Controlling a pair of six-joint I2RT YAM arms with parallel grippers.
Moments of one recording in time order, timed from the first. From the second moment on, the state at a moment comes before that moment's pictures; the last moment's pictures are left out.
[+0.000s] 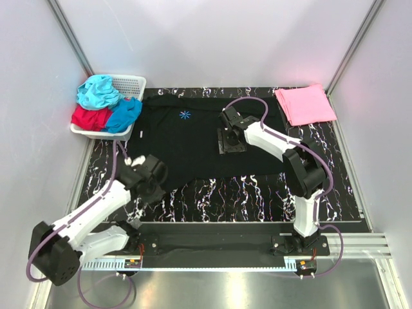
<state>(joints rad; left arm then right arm) -0.59 1.02 0.69 -0.98 -0.21 -1.06 0.59 1.97 1.51 -0.65 0.09 0.43</state>
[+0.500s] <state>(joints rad) -0.59 1.05 1.01 -1.05 -0.32 -0.99 0.59 1.86 1.42 -0.68 0.35 0.56</state>
